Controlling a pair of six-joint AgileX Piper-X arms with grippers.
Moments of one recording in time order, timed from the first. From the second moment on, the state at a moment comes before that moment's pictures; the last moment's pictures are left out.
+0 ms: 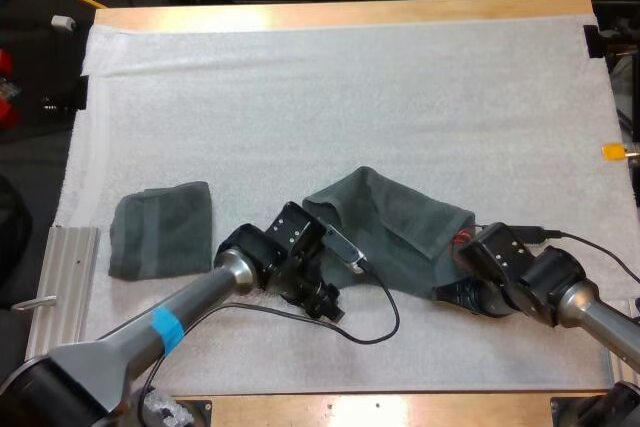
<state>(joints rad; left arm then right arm) -0.65 1.46 -0.72 0.73 0.21 -1.71 0.65 1.20 -0.61 0.84 0.02 -1.23</state>
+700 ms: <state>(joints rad) -0.65 1.51 -0.73 0.73 0.12 -1.71 0.65 1.20 -0.61 0.84 0.04 -1.23</state>
